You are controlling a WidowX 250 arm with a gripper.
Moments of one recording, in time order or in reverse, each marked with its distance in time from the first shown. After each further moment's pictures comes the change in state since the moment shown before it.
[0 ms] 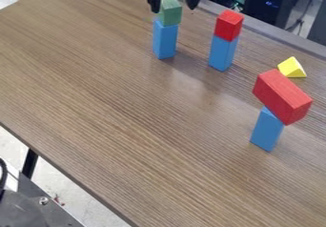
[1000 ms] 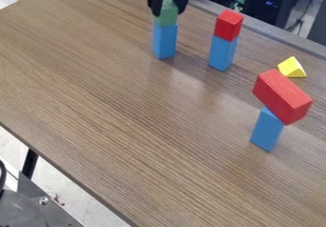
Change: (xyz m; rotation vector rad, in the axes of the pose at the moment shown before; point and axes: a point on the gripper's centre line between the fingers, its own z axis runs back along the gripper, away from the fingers) arm 0.003 0.005 -0.010 0.081 0.032 0.051
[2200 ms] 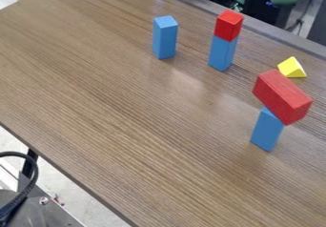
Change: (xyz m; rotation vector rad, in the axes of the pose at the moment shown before) arm -0.144 -0.065 0.124 -0.285 -0.141 -0.389
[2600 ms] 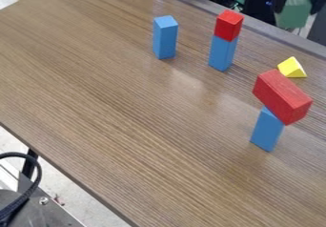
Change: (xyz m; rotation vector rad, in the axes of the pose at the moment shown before) arm -0.016 -0.004 -0.010 0.030 0.055 -0.028
